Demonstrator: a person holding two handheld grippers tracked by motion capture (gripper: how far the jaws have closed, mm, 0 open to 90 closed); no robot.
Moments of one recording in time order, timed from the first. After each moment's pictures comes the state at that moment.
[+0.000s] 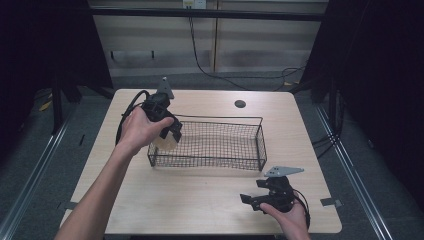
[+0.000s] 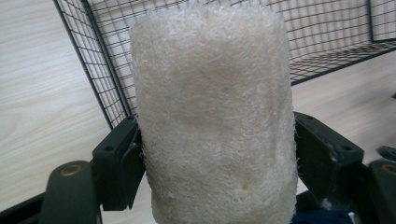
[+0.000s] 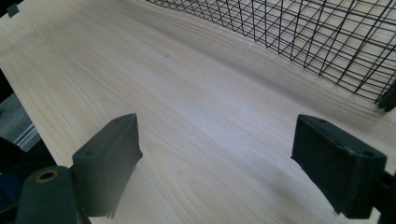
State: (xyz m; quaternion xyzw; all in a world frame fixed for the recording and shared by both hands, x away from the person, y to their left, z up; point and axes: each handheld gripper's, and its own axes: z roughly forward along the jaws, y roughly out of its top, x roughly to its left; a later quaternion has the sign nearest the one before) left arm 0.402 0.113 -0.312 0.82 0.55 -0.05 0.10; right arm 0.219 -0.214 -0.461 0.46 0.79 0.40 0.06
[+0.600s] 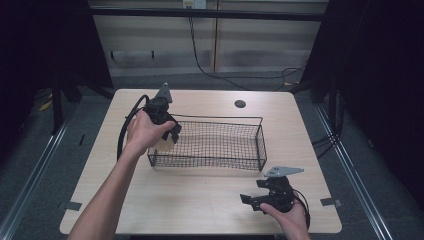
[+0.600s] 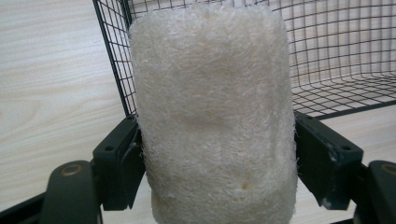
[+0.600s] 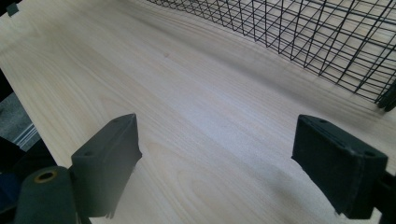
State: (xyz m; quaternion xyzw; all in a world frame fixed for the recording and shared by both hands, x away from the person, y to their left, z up) left arm 0.416 0.112 -0.341 0.80 0.60 -0.02 0.06; right arm 0.218 -0.214 -0.461 0.46 0.79 0.40 0.06
